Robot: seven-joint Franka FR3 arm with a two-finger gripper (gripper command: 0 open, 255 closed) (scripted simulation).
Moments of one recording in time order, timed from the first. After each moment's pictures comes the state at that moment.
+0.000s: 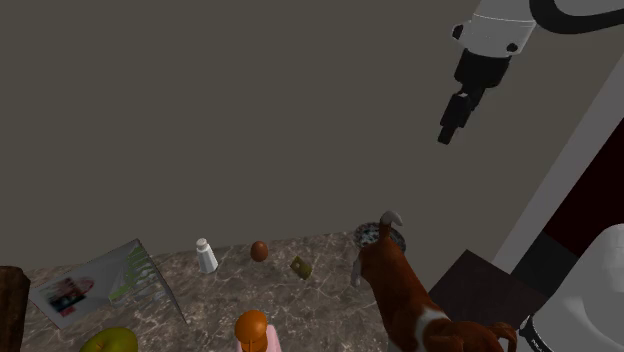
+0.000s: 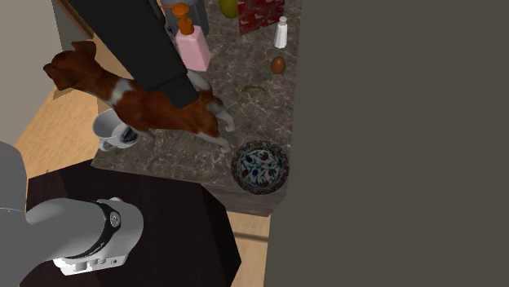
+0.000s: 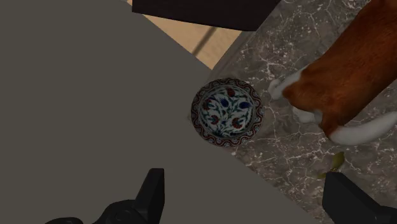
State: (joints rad) arm 0.02 -0.76 0.07 -2.26 -0.06 1.61 -0.07
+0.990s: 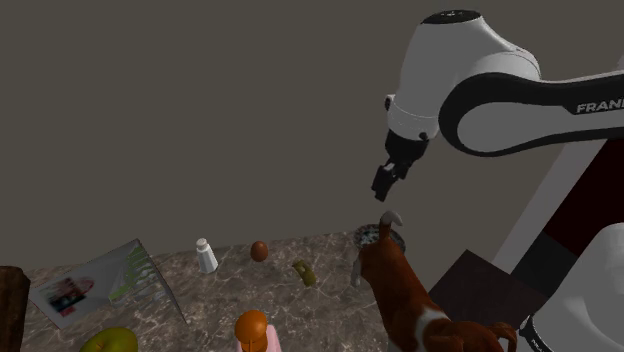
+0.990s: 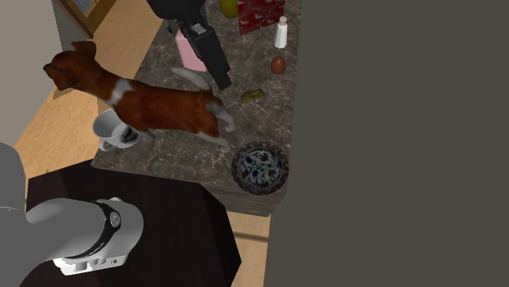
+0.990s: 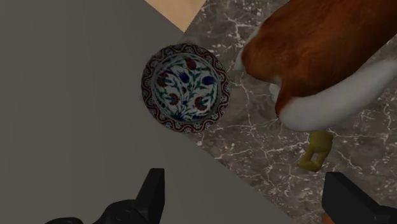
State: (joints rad) arm 0.05 -0.59 0.31 -2.46 -0.03 2.00 0.19
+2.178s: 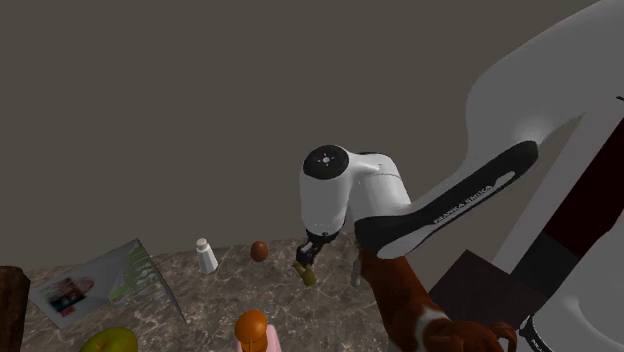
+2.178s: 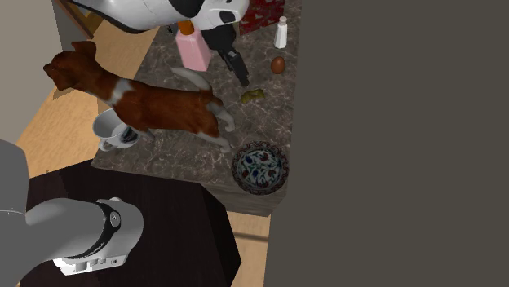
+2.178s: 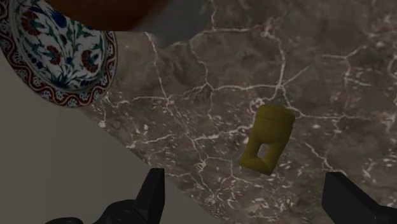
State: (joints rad) arm -0.04 0.08 0.65 -2.30 -0.55 2.35 0.86
